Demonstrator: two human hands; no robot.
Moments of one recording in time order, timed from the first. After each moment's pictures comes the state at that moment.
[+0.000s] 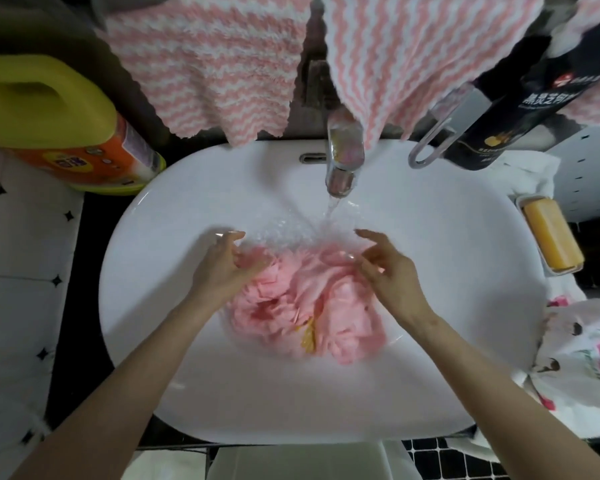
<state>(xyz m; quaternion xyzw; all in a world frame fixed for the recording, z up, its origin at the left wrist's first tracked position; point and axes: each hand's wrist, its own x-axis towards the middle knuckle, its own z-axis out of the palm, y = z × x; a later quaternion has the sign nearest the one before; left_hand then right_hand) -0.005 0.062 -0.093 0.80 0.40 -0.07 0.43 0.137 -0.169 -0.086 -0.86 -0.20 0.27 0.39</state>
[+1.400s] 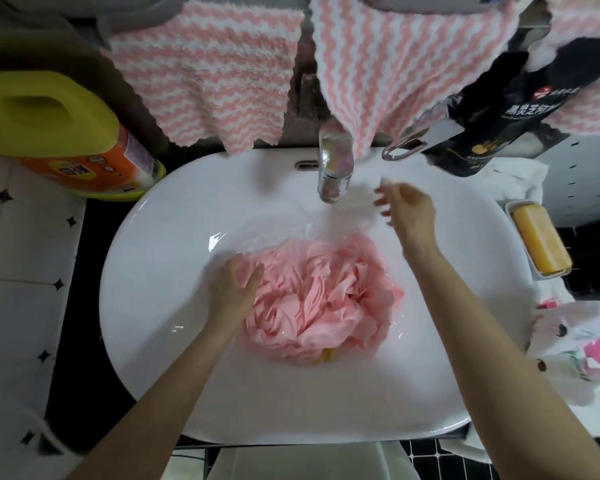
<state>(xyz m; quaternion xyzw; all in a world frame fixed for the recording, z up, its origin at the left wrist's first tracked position) -0.013 0.026 -0.127 0.76 0.48 -0.03 0.44 0.220 -0.131 -0.074 -0.86 -0.01 0.20 0.46</state>
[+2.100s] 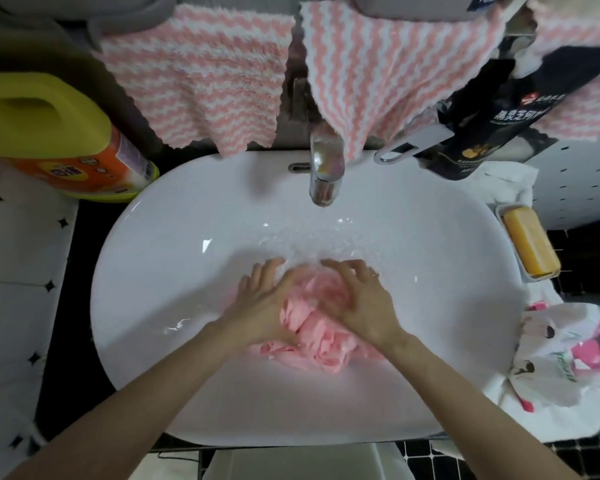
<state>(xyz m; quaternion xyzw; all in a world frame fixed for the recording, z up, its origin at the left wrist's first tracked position) 0.005 0.000 -0.092 0.92 0.13 -0.24 0.27 0.111 -0.173 -0.096 -0.88 -0.30 0.28 0.24</state>
